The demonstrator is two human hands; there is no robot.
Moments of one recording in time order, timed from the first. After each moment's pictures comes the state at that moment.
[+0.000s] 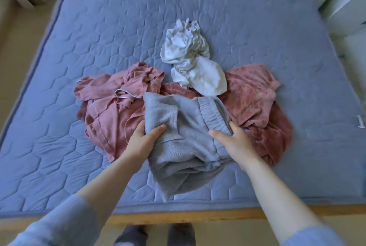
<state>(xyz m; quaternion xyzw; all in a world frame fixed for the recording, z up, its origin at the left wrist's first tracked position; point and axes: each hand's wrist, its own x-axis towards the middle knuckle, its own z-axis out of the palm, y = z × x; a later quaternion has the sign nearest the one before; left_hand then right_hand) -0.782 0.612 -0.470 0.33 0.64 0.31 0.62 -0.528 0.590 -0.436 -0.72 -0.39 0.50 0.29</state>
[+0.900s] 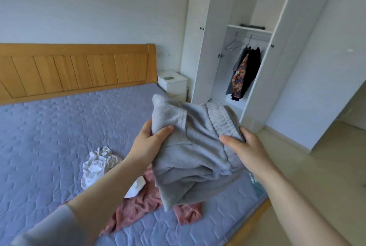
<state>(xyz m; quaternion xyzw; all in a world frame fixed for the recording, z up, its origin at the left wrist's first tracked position) -0.602 0.581 -0.059 0.63 0.31 0.35 0.62 -0.418 0.403 -0.030 -0.74 -0.37 0.14 0.54</state>
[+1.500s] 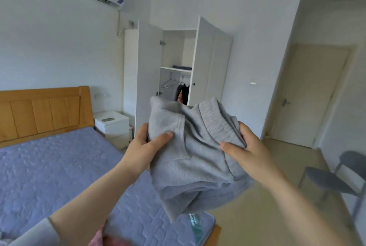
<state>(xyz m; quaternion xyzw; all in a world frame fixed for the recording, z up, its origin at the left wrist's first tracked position) -0.350 0.424 0.059 0.69 0.11 0.30 0.65 -0.223 0.191 0.089 -0.73 -0.42 -0.05 0.53</state>
